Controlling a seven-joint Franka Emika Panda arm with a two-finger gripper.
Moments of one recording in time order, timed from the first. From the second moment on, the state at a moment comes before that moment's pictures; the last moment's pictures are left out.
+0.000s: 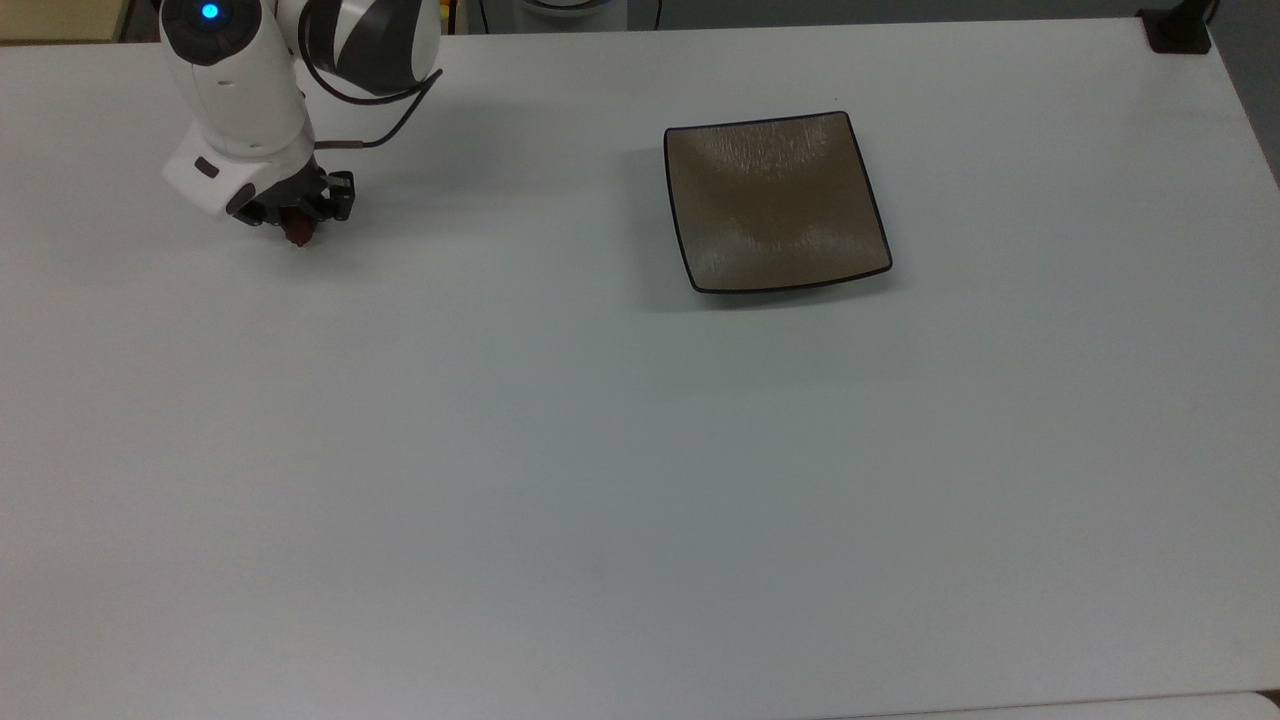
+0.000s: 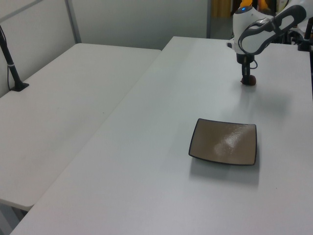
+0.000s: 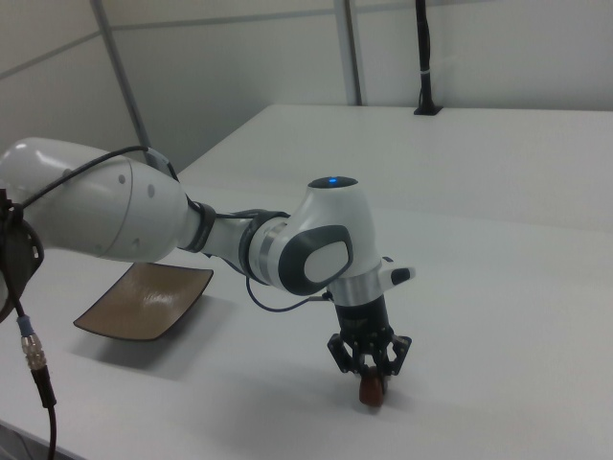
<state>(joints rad) -0.03 0.33 -0.29 -1.97 -0.13 2.23 -0.49</state>
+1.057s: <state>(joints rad) 0.00 0.08 -0.21 -1.64 0.01 1.62 -0.49</state>
